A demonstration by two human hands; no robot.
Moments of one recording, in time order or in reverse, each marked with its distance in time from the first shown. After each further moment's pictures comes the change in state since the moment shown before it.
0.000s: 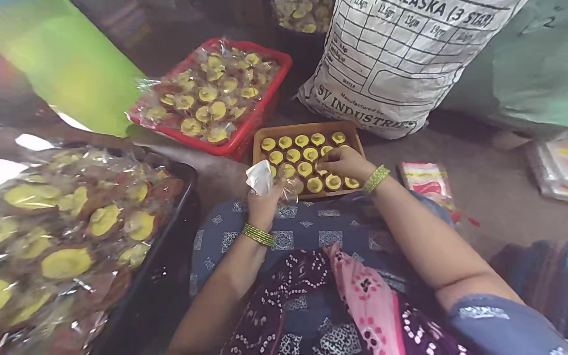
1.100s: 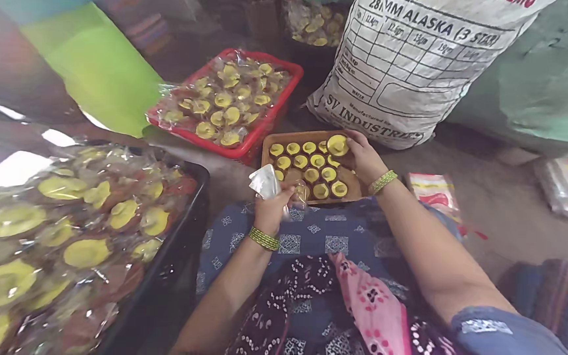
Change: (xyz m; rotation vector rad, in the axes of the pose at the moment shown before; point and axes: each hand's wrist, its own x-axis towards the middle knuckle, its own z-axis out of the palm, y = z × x) left_hand -0.004 0.004 -0.007 -0.162 -0.130 0.053; right_hand 0.015 0.012 -0.004 0.645 0.304 -0.071
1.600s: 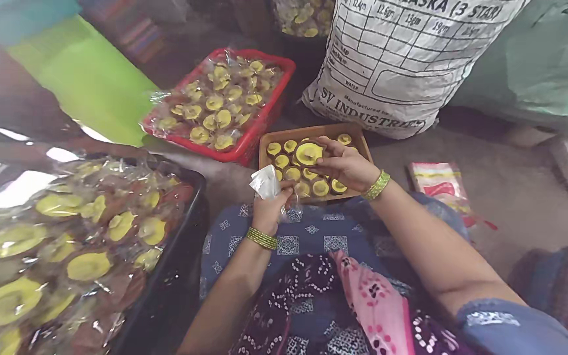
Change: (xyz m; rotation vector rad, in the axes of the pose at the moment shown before) left_hand 0.006 -0.001 0.003 0.103 -0.017 -0.112; right_hand -0.039 -0.028 0.028 0.398 -0.448 0.092
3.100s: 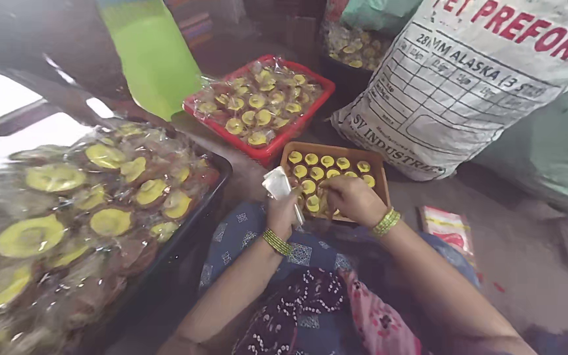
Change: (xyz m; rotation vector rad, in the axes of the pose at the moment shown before) left_hand 0.002 0.002 -0.009 -0.301 0.213 0.037; right_hand 0.009 0.010 0.048 -1.539 -0.134 -0.415
